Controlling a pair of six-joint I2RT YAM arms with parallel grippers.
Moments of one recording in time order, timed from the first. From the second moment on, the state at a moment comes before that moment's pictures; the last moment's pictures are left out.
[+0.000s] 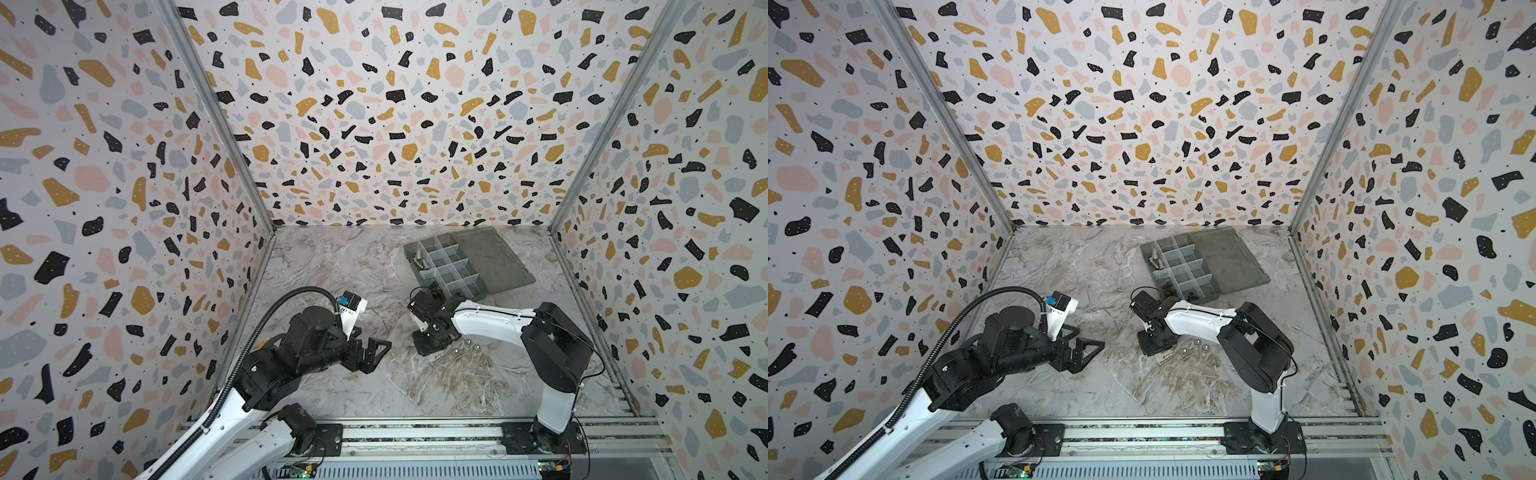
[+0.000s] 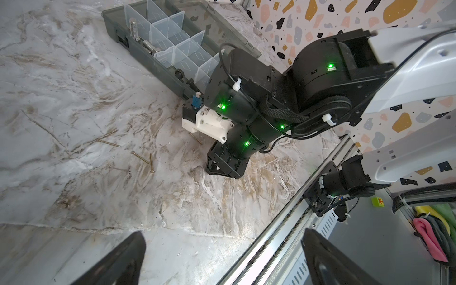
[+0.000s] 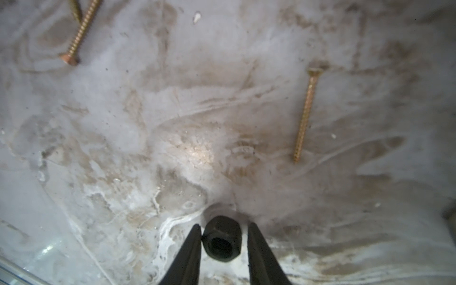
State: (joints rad) left arm -0.71 0.68 0.86 -0.79 0.23 -0.35; right arm 0.89 1.85 1.19 -0.68 -0.14 0.46
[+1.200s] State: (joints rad) left arm -0.71 1.32 1.22 -0.66 0.17 -0.22; right arm 0.52 1.85 1.58 -0.90 -0.10 0.29
